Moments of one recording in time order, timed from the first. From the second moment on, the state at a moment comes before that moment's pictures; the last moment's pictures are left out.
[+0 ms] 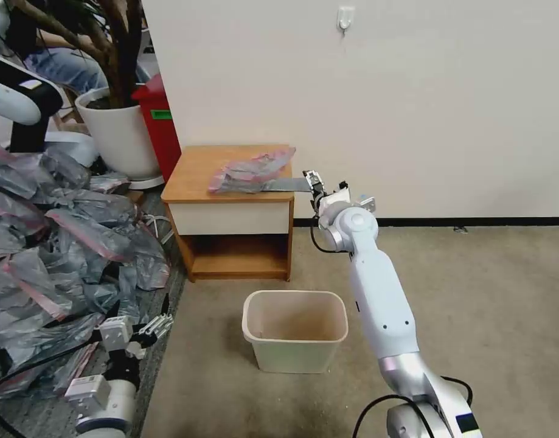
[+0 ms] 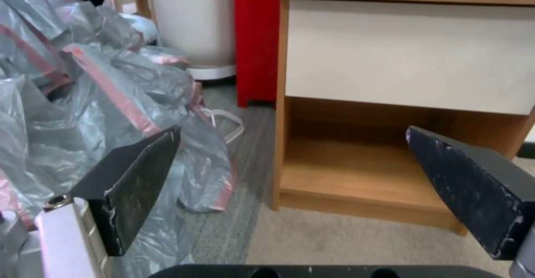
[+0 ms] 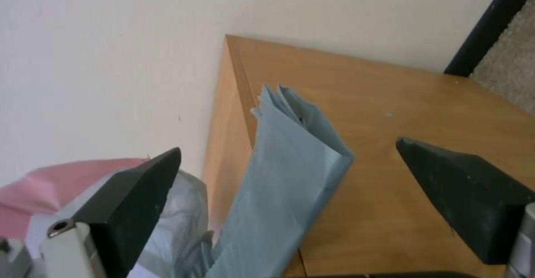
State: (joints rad) left arm 1.79 -1.50 -0.74 -2.22 -0.22 0.06 -0.03; right arm -0.54 1.61 0.36 1.32 1.42 -0.22 0.52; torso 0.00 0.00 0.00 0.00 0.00
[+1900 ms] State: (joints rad) left arm 1.80 -1.52 -0.73 -2.18 -0.18 0.00 -0.04; right arm -0.81 1.54 0.33 1.72 1.42 -0.25 0.59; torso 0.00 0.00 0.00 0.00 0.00
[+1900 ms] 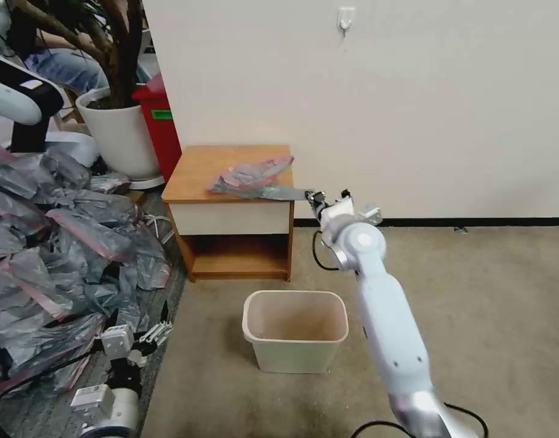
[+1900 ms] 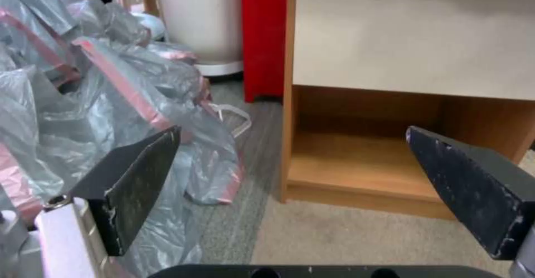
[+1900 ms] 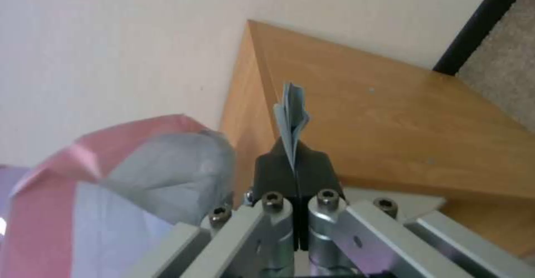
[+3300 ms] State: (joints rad) left arm 1.77 -1.50 -0.70 -2.12 -0.17 -0.04 -0.04; right arm -1.45 1.41 0.16 2.03 1.05 -0.30 0.54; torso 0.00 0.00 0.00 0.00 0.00
